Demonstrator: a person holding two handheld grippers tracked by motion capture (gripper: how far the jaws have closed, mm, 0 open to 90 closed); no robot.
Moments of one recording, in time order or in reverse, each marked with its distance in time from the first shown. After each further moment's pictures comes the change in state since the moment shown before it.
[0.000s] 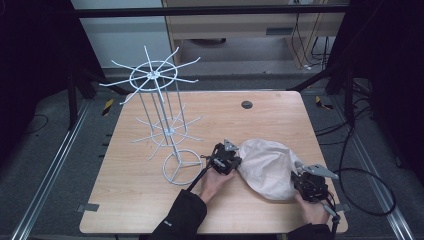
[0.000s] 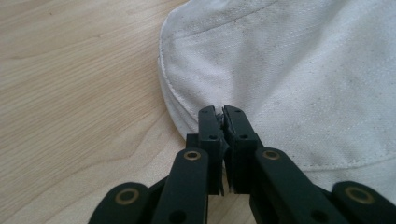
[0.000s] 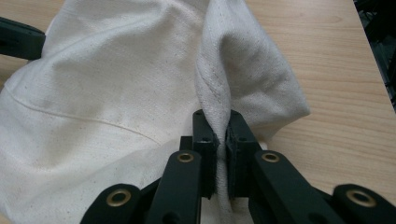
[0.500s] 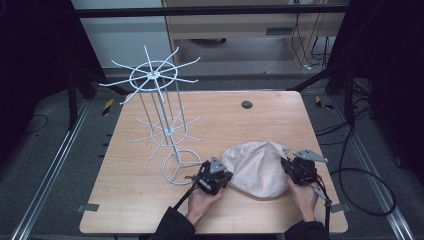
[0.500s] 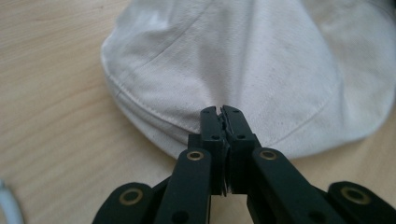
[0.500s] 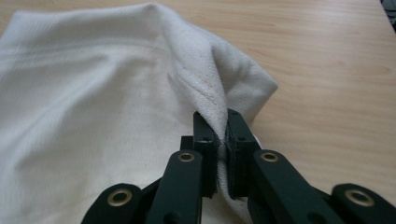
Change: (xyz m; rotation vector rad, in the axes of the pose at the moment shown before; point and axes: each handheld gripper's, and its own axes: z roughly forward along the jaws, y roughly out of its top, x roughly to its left) left arm -0.024 -0.053 -0.058 -0.060 -0.003 0.011; right arm 0.006 0.032 0.036 -0.067 0.090 -0.015
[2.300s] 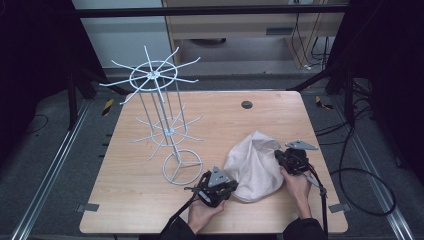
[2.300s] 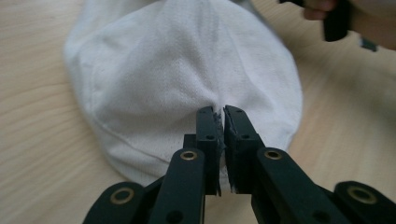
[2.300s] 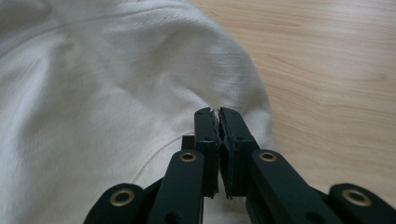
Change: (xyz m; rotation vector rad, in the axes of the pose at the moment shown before) left arm -0.023 -0.010 -0.010 -0.071 -0.125 0.024; right arm -0.005 0.014 0.037 0.042 0.051 -0.025
